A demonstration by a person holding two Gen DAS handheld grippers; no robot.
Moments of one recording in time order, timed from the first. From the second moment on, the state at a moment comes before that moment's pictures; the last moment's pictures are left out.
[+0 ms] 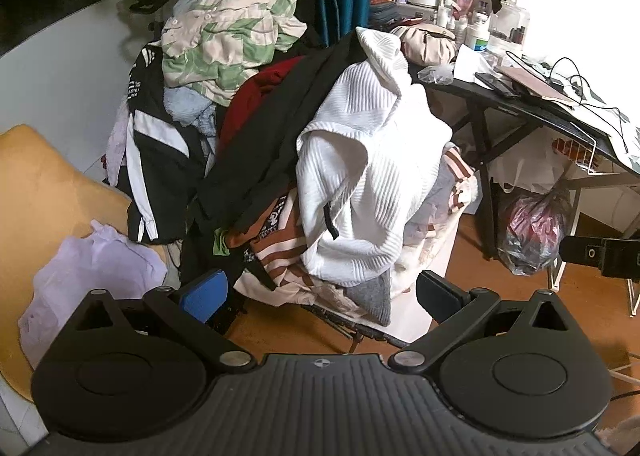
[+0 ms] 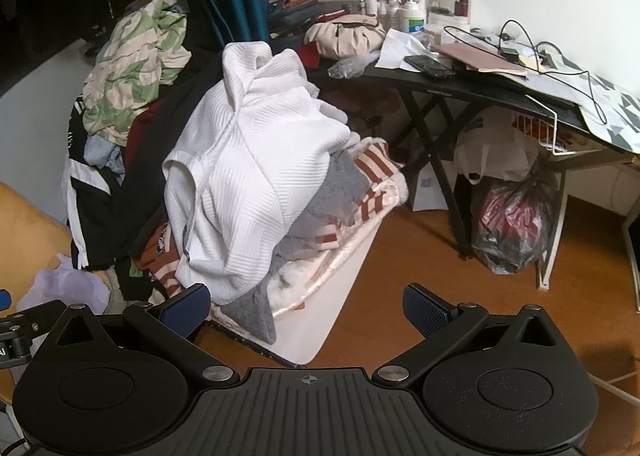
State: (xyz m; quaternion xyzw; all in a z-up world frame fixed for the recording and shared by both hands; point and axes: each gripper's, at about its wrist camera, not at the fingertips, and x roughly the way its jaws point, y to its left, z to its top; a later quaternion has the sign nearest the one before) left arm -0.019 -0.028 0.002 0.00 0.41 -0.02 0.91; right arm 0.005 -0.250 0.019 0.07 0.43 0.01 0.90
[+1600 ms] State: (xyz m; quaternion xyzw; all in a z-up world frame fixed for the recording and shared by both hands) left arm 0.007 -0.172 -0.005 0.01 0.41 -0.05 0.91; right arm 0.025 -0.398 0.007 0.11 0.42 -0.03 0.90
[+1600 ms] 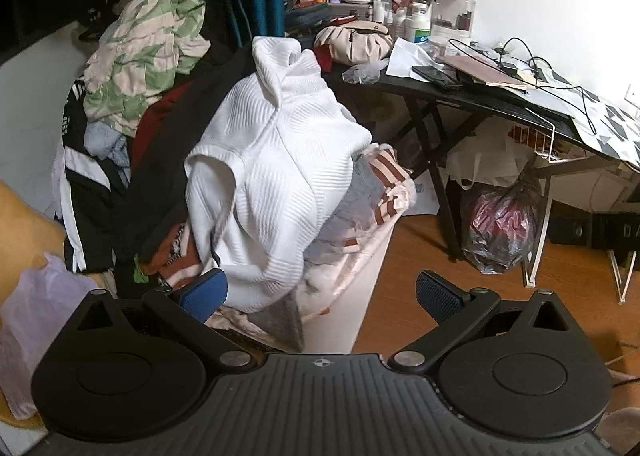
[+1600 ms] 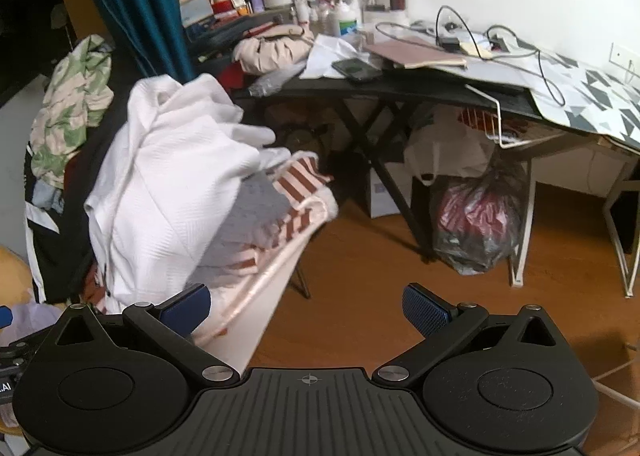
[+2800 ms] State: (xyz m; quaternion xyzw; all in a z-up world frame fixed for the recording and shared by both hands) left arm 0.124 -0.074 -0.037 -0.03 0.45 -0.04 0.89; right arm 0.143 -0.319 -0.022 0.09 0.47 -0.03 0.88
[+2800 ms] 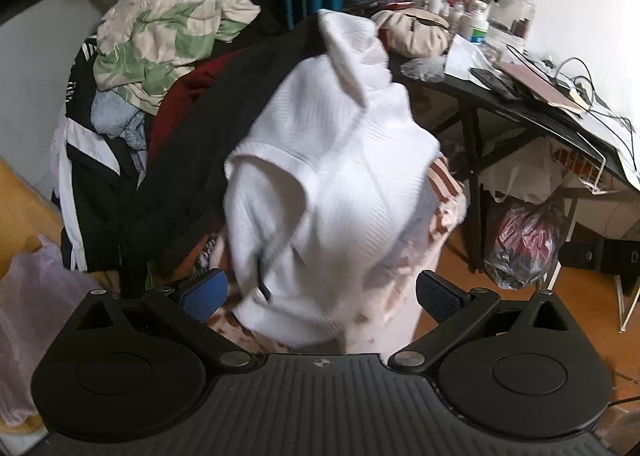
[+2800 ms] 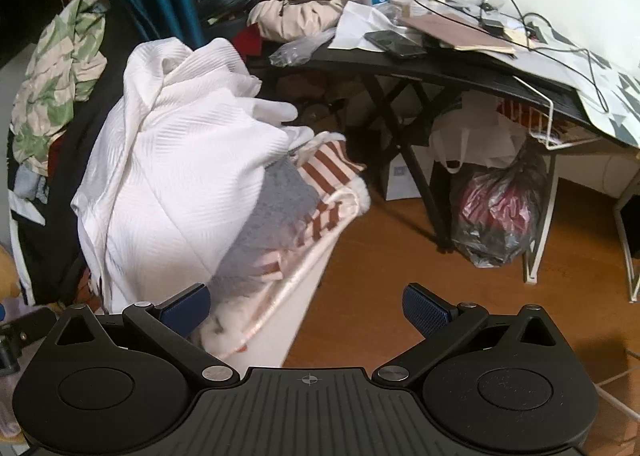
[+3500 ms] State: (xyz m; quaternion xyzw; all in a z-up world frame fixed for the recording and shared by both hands) left arm 0.281 0.095 -0.045 0.01 0.47 -0.09 0.88; right arm 0.288 -0.123 -0.022 0.11 0.48 -0.08 0.87
